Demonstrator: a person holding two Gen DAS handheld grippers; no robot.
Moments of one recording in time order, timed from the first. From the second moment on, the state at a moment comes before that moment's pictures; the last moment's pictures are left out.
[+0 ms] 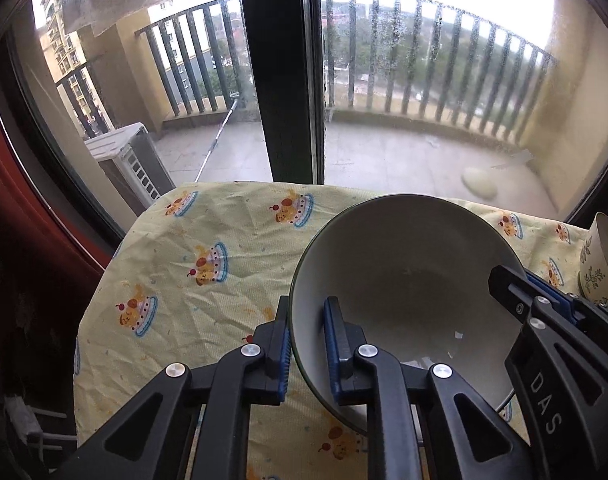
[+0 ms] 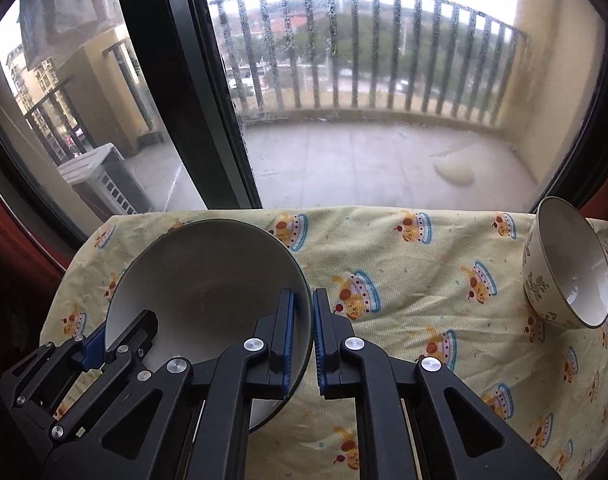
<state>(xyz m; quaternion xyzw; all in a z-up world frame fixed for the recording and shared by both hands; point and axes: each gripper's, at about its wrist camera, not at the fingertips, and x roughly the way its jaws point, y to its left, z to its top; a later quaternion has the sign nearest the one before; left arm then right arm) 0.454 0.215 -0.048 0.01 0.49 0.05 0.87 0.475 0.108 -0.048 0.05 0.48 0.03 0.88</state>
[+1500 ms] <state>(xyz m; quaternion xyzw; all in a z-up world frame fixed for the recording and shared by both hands) 0.262 0.018 0.054 -0.01 0.47 0.04 0.88 0.267 -0.104 0.068 0.09 0.44 0.01 0.89</state>
